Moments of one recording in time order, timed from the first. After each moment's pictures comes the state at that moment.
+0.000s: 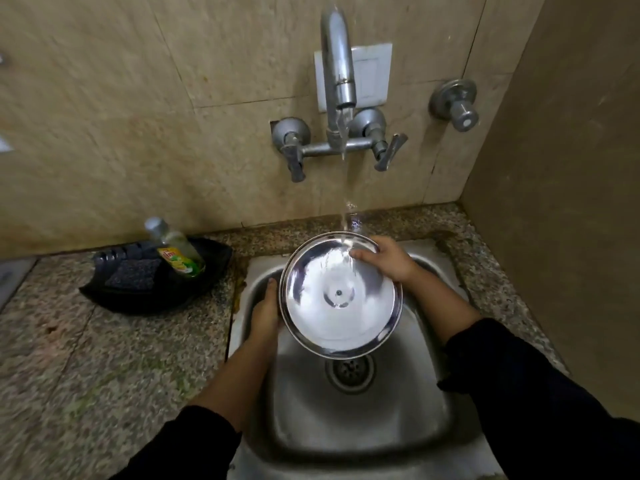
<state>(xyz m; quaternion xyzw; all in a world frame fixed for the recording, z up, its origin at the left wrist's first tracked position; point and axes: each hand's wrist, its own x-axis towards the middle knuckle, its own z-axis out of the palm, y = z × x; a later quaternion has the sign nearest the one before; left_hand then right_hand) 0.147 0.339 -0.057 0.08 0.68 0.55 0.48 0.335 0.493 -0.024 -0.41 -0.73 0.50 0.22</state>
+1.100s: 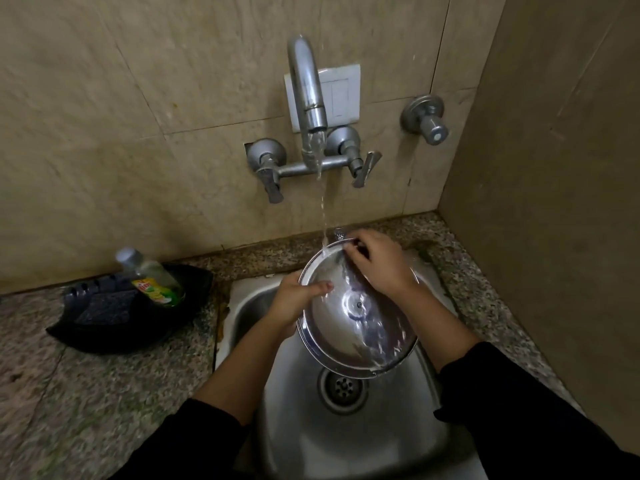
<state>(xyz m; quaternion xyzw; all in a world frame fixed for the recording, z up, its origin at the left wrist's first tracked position) 0.179 0.395 -0.009 0.31 0.59 0.51 0.54 0.341 0.495 -0.002 -0.45 -0.83 0.17 0.28</state>
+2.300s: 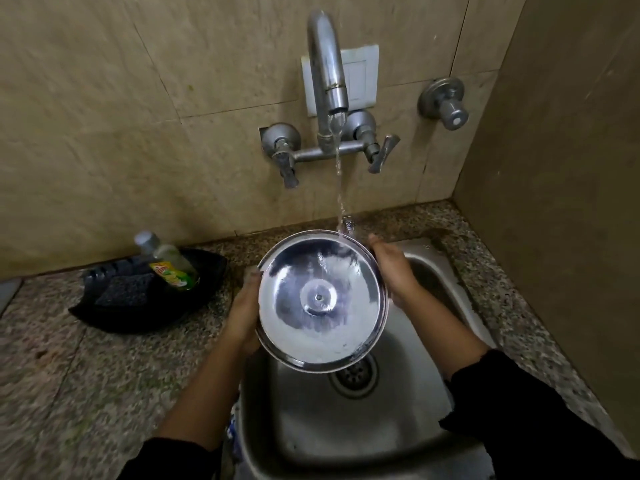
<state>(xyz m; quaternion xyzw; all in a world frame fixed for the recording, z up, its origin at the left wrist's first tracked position) 0.118 0.334 -0.021 0.20 0.58 0.60 0.51 0.323 0.463 -0.011 -0.54 -0.52 0.57 0.33</state>
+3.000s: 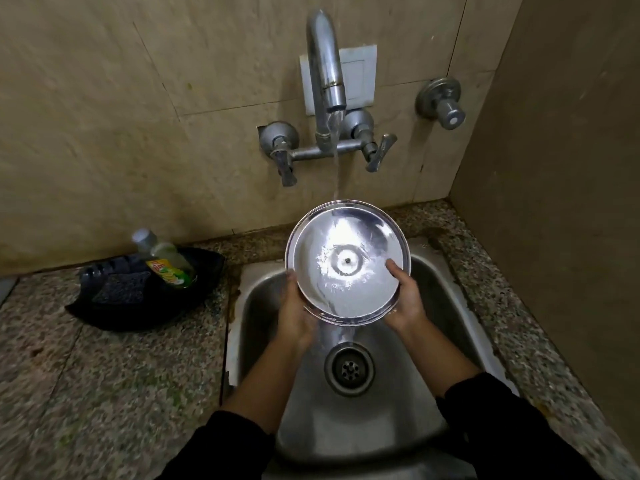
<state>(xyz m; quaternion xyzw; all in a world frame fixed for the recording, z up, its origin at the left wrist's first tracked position) 0.191 0.365 -0.045 0.13 0.51 0.65 0.54 0.345 0.431 -0.046 -0.41 -0.14 0.80 0.42</state>
